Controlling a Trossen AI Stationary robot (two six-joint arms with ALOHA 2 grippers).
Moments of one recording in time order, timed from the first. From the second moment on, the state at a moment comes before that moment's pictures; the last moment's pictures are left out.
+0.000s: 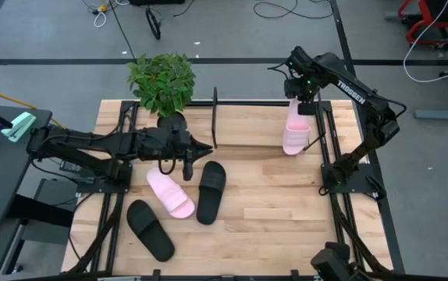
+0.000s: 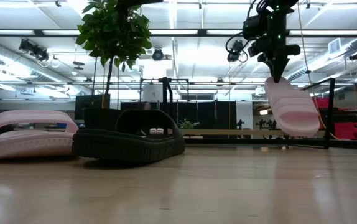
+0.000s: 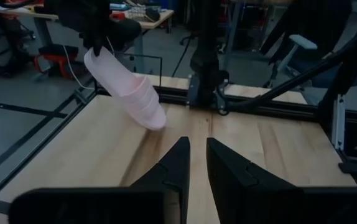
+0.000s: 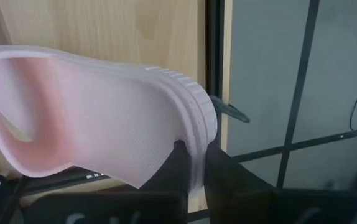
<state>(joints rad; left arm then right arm) -0.06 1.16 0.95 -0.02 -0.22 -0.12 -0.91 1.60 1.59 -1.37 0.20 -0.82</state>
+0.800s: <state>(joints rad) -0.06 1.16 0.95 -0.02 -0.25 -0.03 -0.92 1.70 1.59 -1.34 0.32 -0.70</state>
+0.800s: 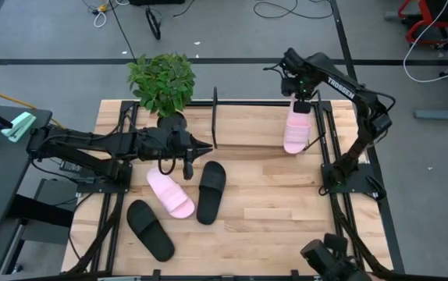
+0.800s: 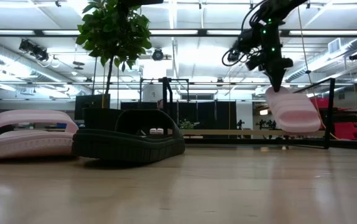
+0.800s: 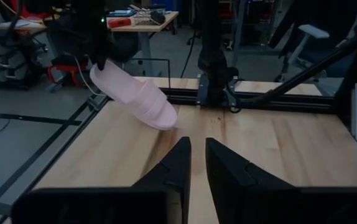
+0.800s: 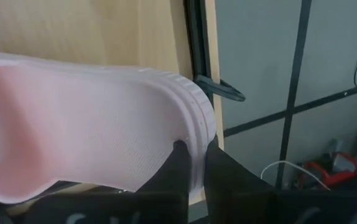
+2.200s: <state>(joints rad) -0.05 1.16 0.95 -0.02 -0.26 0.01 -0.99 1.89 1.59 -1.22 0.28 -0.65</state>
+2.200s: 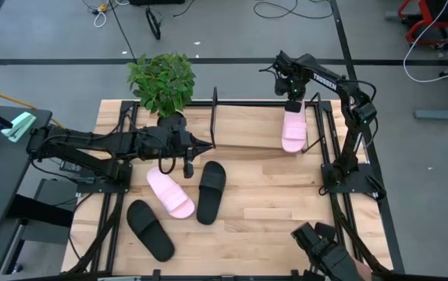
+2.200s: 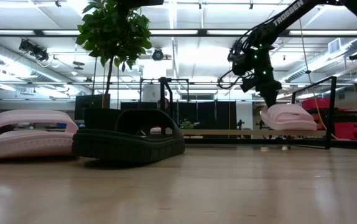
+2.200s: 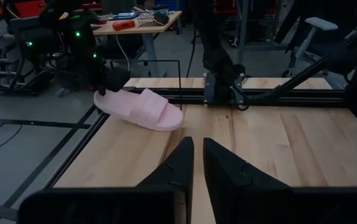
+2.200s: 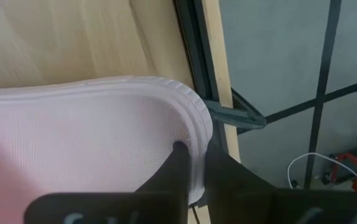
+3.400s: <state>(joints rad) -0.05 1.16 0.95 -0.05 -0.26 0.01 -0.99 1.89 1.59 -1.28 0.22 -0.62</state>
